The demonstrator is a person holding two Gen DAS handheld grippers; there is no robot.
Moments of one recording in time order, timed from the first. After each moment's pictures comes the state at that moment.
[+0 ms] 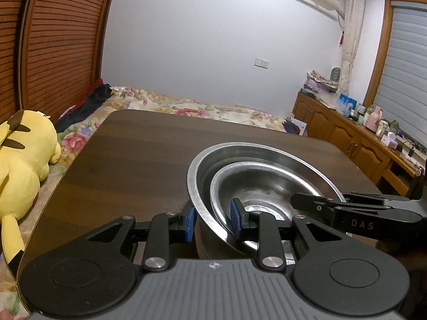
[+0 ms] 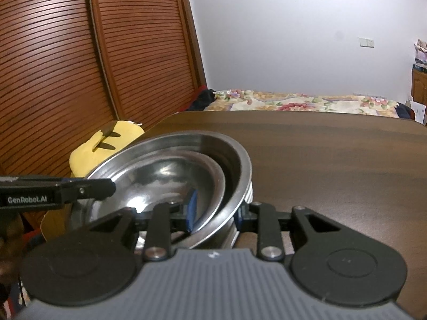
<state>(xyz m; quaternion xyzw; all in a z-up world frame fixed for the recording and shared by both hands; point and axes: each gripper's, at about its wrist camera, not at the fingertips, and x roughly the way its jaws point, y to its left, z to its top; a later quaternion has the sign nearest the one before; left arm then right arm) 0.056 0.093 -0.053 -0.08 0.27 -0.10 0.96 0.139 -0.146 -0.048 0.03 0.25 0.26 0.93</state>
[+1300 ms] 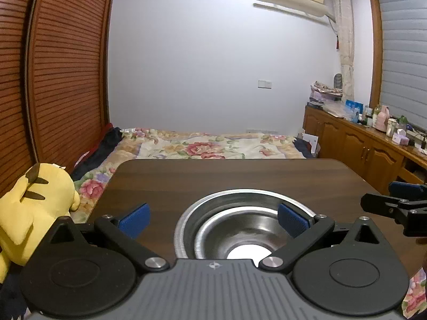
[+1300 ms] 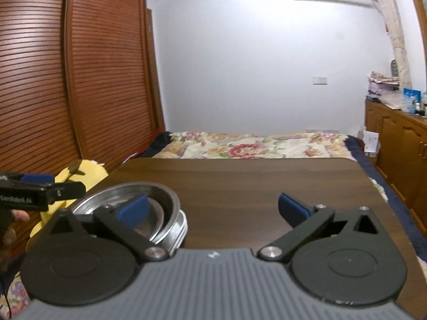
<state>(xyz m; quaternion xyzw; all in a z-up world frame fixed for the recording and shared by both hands) 0.038 0.060 -0.012 -0.01 0.20 -0.06 0.98 0.094 -0.194 -0.010 0.03 0.17 0.15 0.97</state>
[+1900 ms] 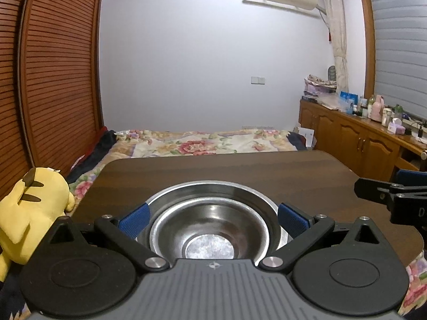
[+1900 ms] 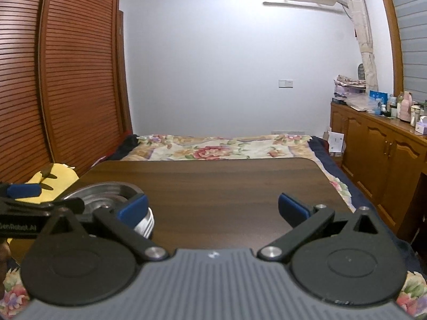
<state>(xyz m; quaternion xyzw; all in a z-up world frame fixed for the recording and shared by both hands) 0.022 0.015 -0.017 0.02 0.20 -0.06 0.98 0.074 -0.206 -0.011 0.03 0.16 0.08 0.98</state>
